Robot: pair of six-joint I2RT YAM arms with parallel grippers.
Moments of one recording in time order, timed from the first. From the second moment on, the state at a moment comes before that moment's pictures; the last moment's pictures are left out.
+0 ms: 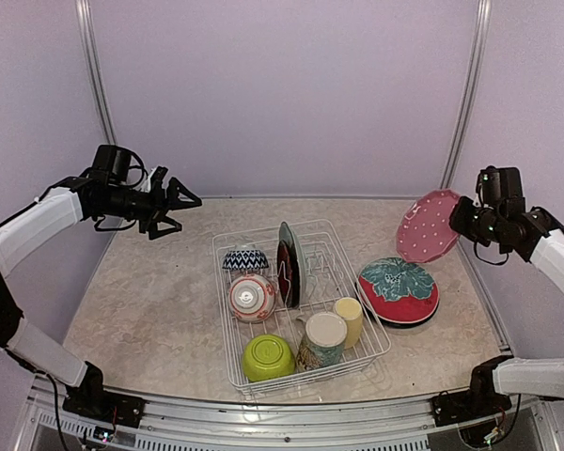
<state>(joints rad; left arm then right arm) -0.22 1.42 1.24 -0.55 0.68 -0.58 0.23 1.02 1.00 -0.54 0.23 0.58</state>
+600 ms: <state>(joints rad) -0.23 1.43 1.24 -0.56 0.69 -0.58 0.04 1.08 0.67 -0.31 -0.32 0.57</state>
